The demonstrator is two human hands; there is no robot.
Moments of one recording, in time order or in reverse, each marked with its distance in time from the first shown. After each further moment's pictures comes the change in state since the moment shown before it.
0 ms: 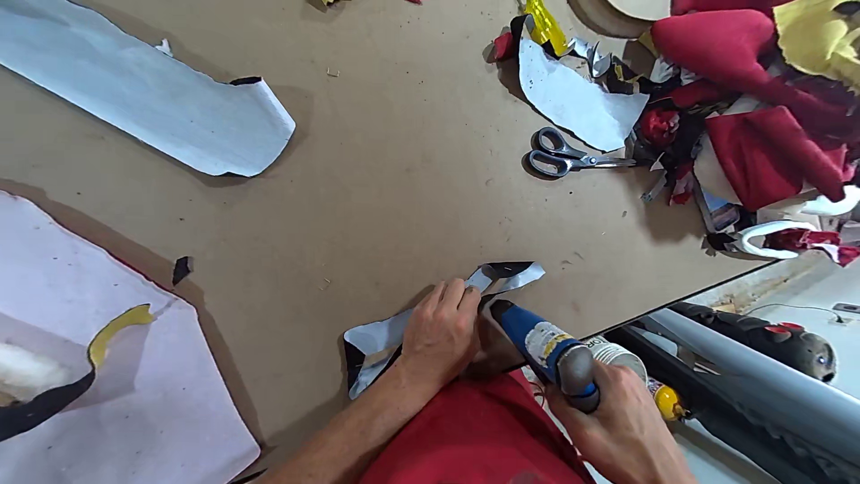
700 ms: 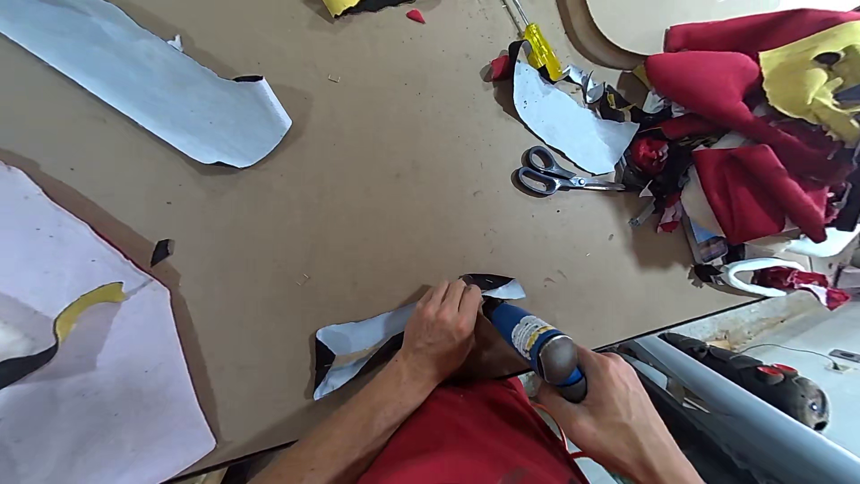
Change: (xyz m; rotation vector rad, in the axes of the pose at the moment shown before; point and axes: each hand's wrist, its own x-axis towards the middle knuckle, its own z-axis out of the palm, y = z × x) left_hand 0.021 0.020 0.024 0.035 0.121 0.006; right_hand 0.036 0.033 -0.021 -0.042 -0.039 -0.157
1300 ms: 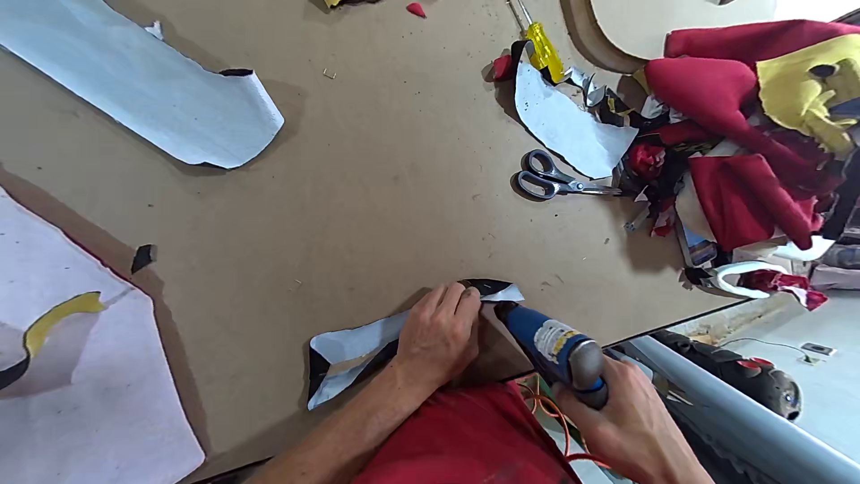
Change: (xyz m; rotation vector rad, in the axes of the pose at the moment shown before) left_hand 0.002 0.000 -0.002 -0.039 -0.032 -0.034; right_hand -0.004 0.012 -0.014 0.033 -0.023 0.072
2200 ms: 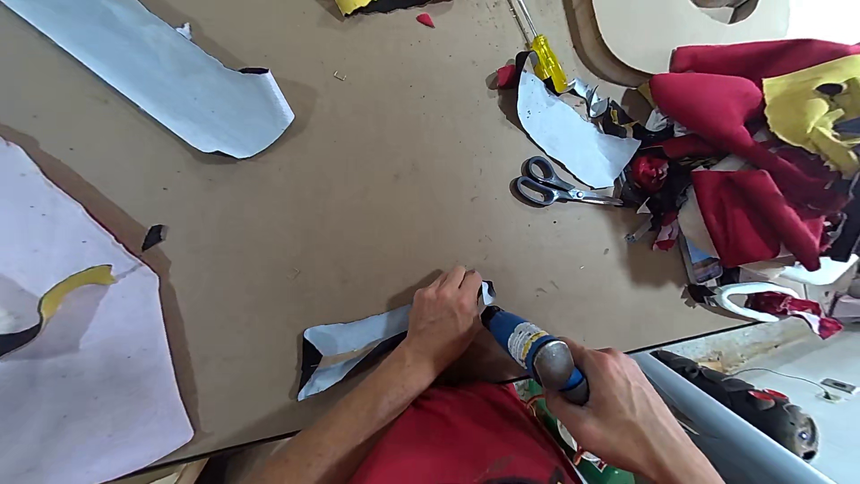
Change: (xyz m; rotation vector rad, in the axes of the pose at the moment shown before) left_hand 0.027 0.015 0.009 0.014 -0.040 -0.160; right_hand 0.024 0.007 -0.013 -0.114 -0.096 -0.190
